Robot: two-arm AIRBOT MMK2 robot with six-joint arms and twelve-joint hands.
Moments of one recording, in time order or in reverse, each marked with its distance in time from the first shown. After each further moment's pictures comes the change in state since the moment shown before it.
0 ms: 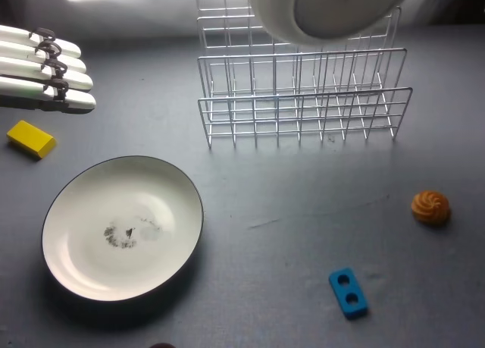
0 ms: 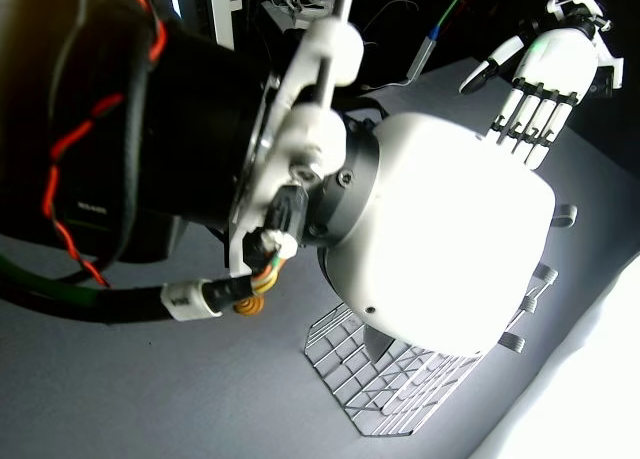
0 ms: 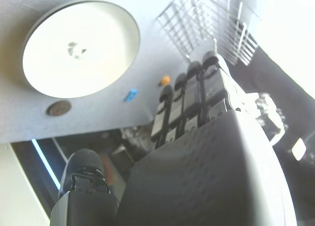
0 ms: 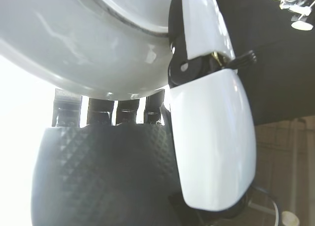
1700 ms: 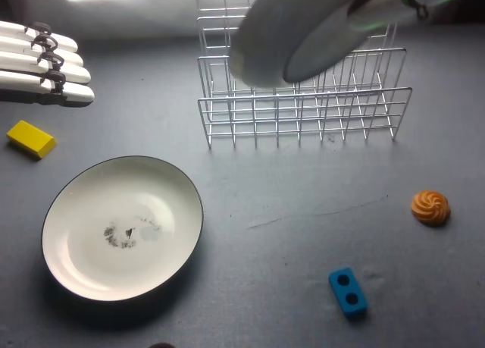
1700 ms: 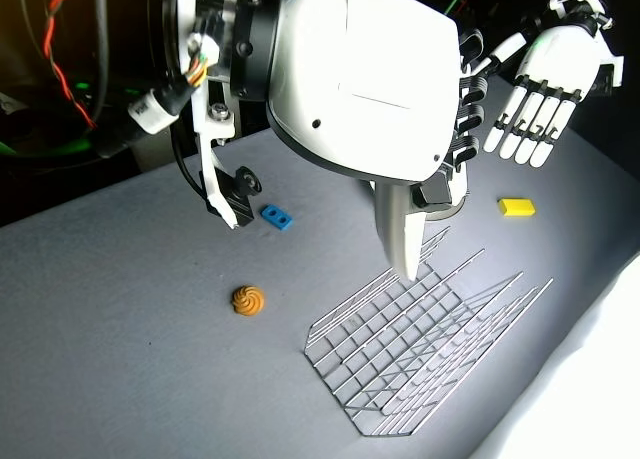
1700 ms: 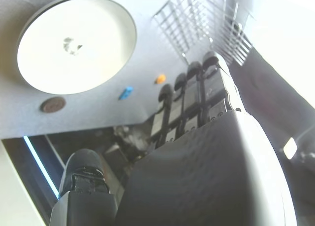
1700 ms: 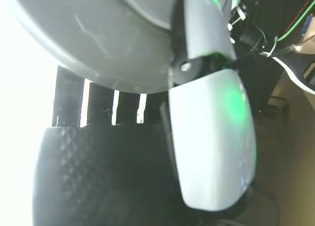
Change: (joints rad) left arm 0.000 0.006 0.000 -0.019 0.000 -0.021; right arm -0.034 0.178 -0.308 0.370 0.000 -0.568
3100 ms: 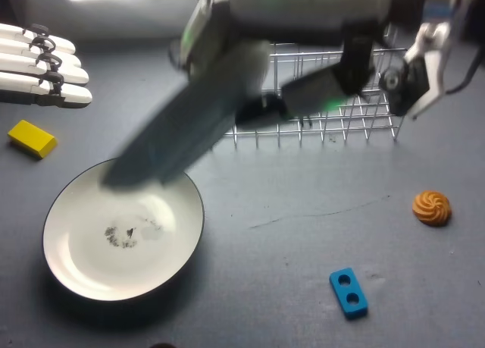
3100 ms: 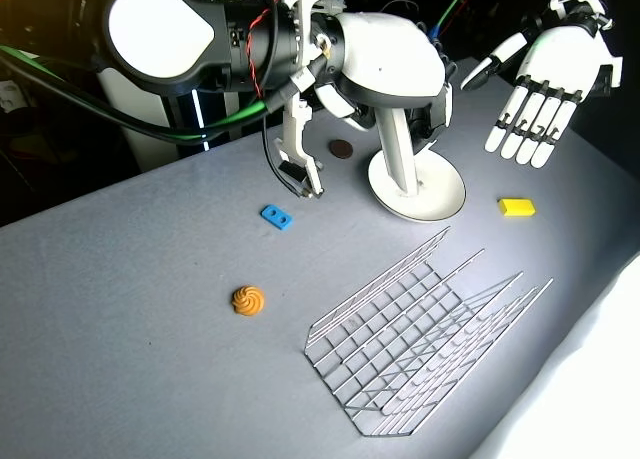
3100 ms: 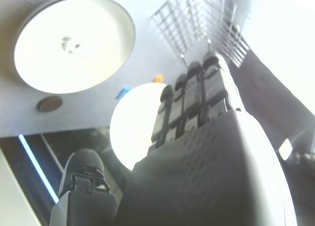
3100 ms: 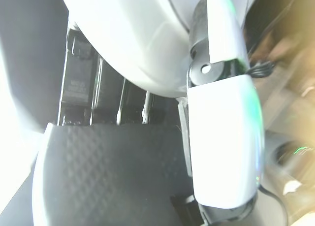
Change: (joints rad) left arm 0.016 0.000 0.003 -0.020 0.004 -0.007; right arm -0.189 -0.129 -0.165 0.790 0.000 -1.198
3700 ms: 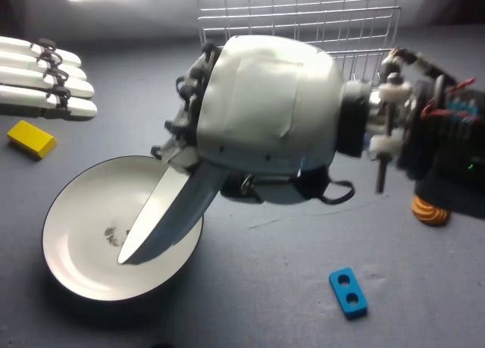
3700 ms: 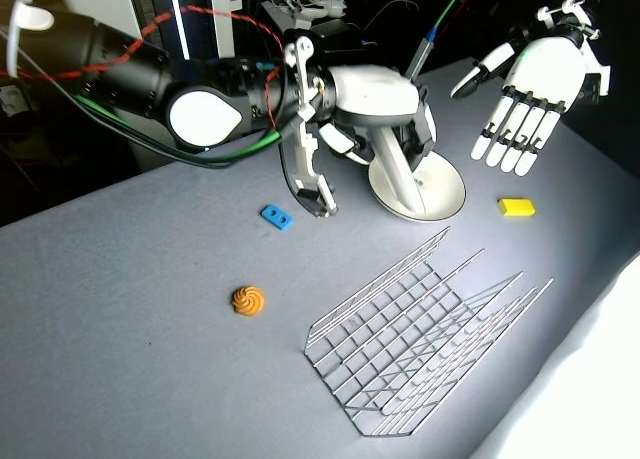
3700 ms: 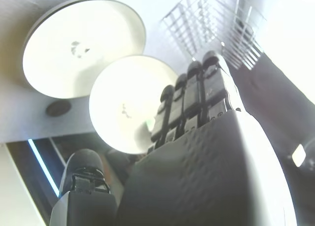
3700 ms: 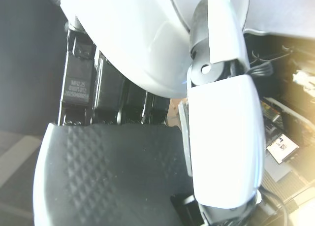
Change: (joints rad) left arm 0.050 -0.006 -0.024 -0.031 0.024 0.038; right arm -0.229 -0.129 0.004 0.356 0.155 -0.749
